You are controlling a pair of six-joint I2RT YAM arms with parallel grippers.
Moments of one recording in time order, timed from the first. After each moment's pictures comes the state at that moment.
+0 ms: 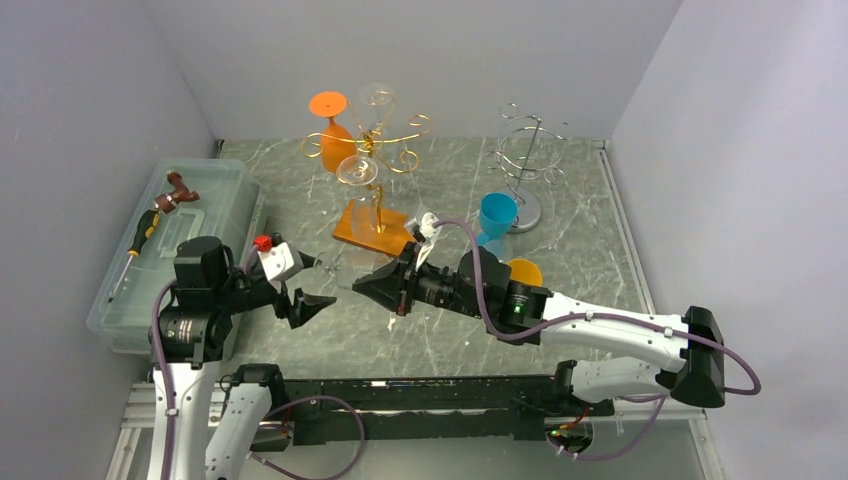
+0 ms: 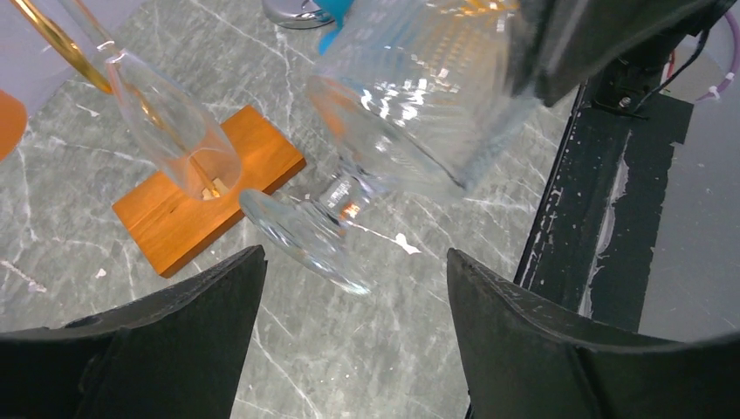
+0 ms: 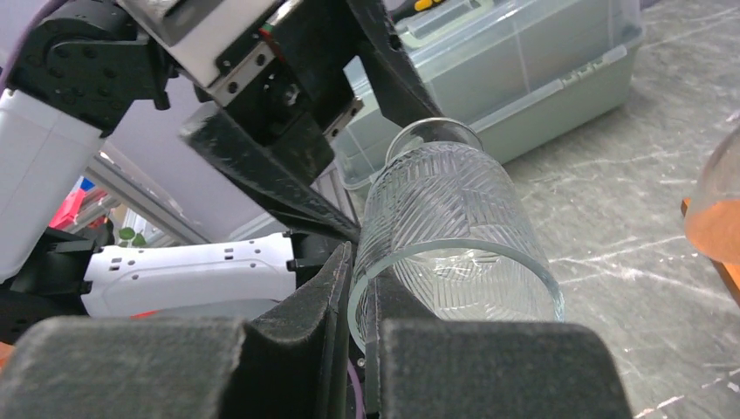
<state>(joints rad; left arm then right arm) 0.01 0.60 0.94 -0.87 1.03 0.55 1.22 1.16 0.94 0.27 -0.04 0.44</state>
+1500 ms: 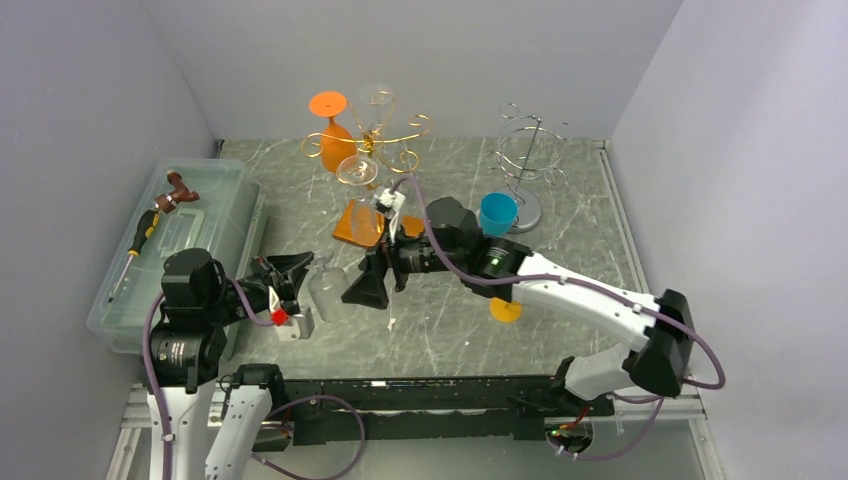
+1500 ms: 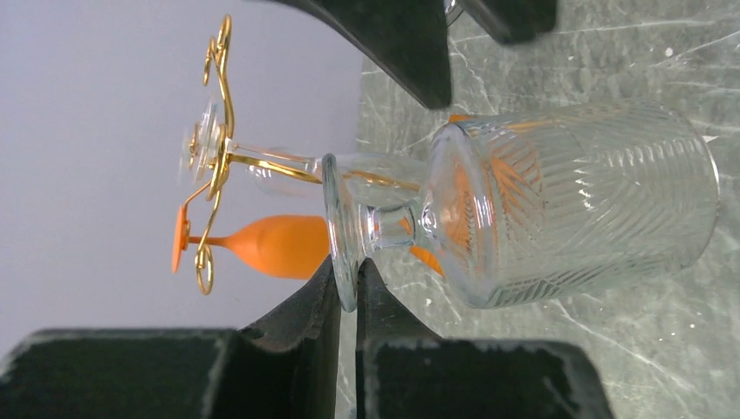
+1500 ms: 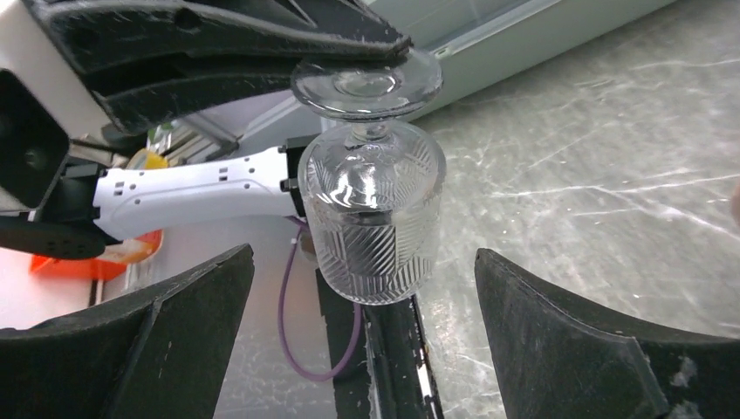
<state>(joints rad) 0.01 0.52 0.96 -0.86 0.94 1.40 1.03 1.35 1.22 -0.10 -0.44 0.40</state>
